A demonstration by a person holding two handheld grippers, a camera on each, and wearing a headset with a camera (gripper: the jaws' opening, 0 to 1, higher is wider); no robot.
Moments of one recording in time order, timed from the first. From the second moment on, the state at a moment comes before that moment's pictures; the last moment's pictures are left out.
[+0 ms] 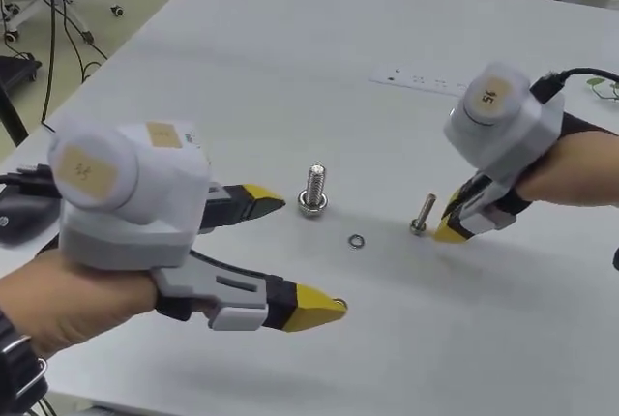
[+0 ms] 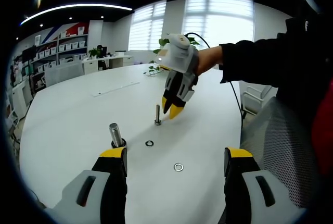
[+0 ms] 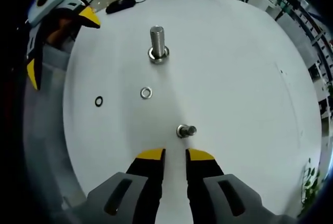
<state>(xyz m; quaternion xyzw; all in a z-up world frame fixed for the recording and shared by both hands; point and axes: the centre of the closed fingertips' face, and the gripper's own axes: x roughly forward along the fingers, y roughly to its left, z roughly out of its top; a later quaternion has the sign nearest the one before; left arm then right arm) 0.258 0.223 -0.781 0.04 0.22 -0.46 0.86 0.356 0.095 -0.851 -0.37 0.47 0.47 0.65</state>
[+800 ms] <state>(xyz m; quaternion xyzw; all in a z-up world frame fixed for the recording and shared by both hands) 0.255 0.223 -0.781 0.05 0.21 -0.46 0.86 0.296 0.131 -0.859 -0.38 0.46 0.52 0.61</state>
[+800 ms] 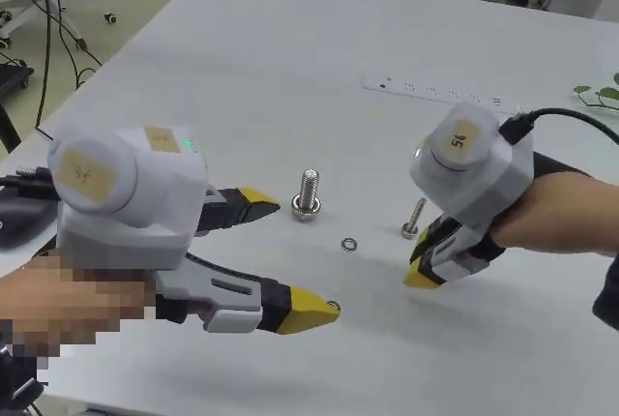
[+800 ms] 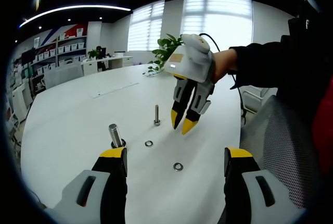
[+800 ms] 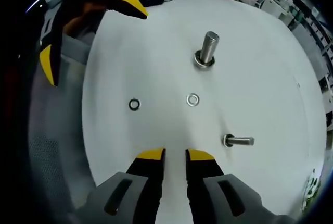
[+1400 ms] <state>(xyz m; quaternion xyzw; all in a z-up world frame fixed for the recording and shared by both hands) 0.251 0.224 -0.781 0.05 0.21 -0.46 0.86 0.271 0.174 -0.865 -0.40 0.44 0.56 0.57</state>
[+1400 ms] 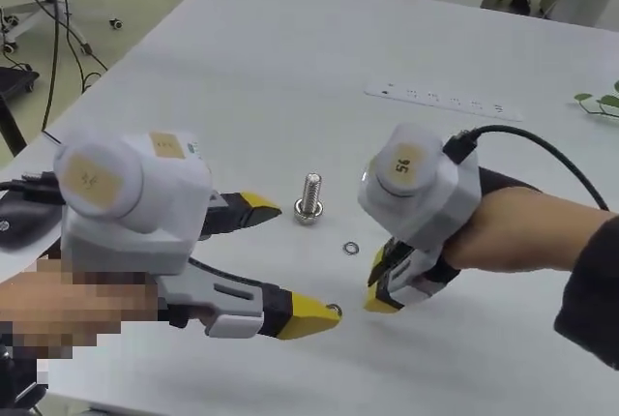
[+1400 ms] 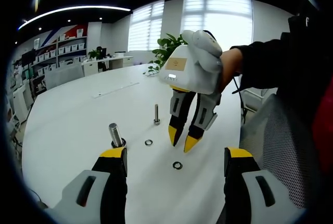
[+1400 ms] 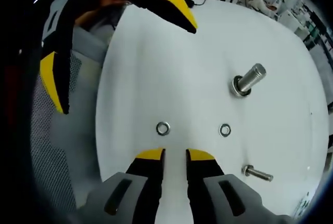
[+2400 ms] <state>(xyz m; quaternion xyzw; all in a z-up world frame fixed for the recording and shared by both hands) 0.252 0.225 -0.781 0.05 0.21 -0.45 0.86 0.255 0.196 -0.880 -0.44 0.43 0.58 0.53</state>
